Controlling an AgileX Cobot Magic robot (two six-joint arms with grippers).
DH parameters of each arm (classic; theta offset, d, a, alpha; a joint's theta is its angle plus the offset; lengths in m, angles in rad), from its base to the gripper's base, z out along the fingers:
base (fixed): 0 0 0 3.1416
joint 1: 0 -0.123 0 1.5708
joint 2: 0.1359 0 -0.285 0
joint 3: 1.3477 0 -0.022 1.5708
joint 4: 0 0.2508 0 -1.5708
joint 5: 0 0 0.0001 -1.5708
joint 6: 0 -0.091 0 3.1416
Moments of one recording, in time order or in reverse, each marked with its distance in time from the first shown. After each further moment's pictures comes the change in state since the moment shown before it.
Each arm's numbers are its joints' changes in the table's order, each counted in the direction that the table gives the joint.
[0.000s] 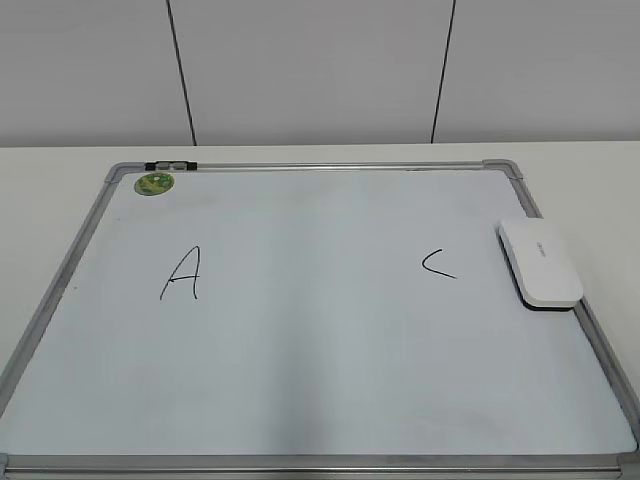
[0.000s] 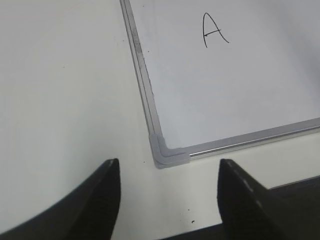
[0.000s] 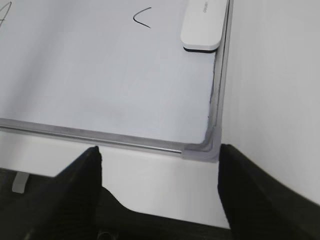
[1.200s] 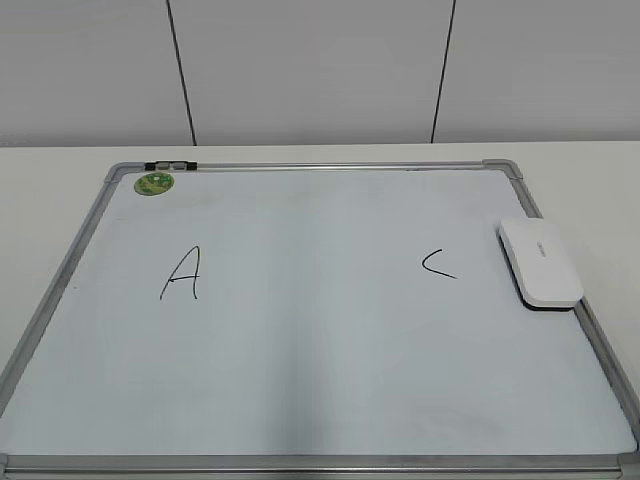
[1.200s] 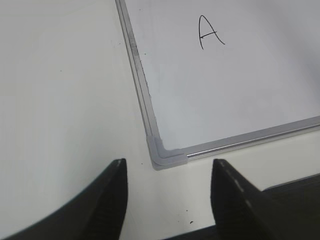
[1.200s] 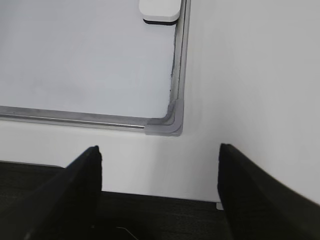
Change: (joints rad) left arm 0.000 -0.014 0.000 -0.008 0.000 -0.017; right arm 0.000 -0.071 0.012 -0.134 0.133 -0.054
